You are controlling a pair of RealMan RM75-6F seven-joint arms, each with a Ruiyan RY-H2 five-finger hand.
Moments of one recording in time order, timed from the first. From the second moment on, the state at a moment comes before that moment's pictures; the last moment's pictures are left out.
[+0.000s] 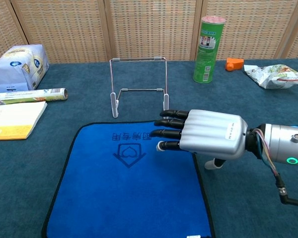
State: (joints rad) left arm -0.15 -1.19 -0.09 -1.57 1.38 1.41 0.13; right arm 0.82 -1.73 -0.10 -0.93 -1.96 1.14 -0.23
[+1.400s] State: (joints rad) left arm -0.15 -1.19 -0.08 -1.57 1.38 1.40 0.11; right arm 0.87 -1.82 -0.07 -0.91 -1.88 1.14 -0.20
